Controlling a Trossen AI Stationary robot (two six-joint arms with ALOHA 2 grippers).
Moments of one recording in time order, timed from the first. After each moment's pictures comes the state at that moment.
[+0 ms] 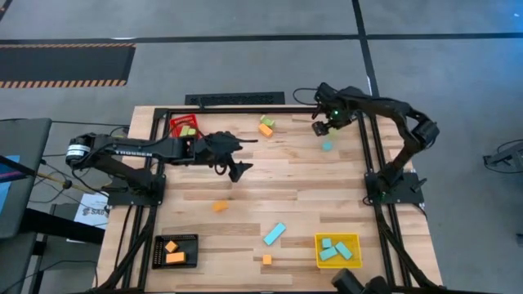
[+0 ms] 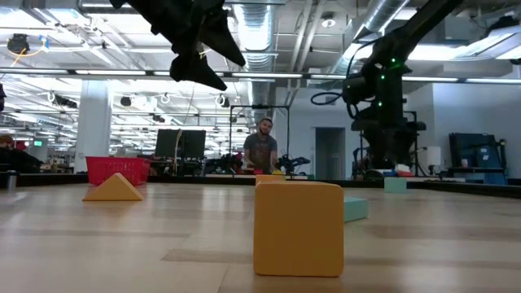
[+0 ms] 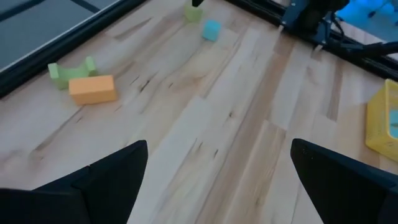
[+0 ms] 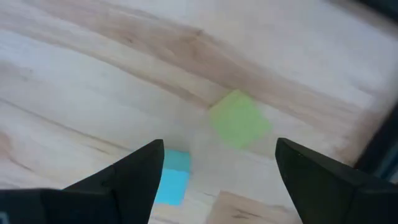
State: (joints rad) left arm 0.09 1.30 0.95 -0.28 -0.19 -0.41; right arm -0.86 1.65 1.13 -0.94 0.09 0.31
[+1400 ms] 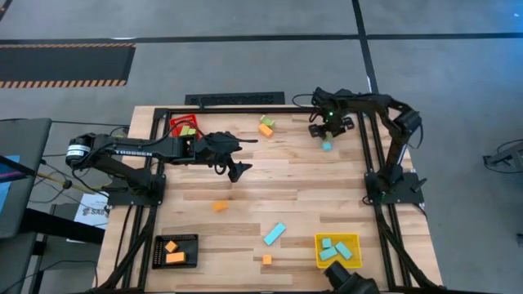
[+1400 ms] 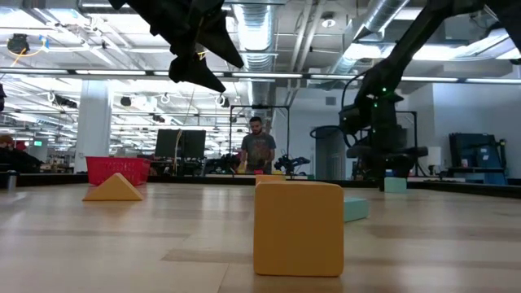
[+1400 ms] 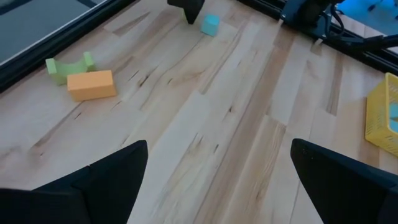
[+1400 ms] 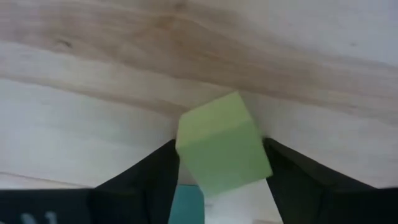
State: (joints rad) left arm 0.09 1.30 0.95 -0.30 -0.17 -0.40; right arm -0.90 1.87 1.13 -0.86 -0.04 0.45
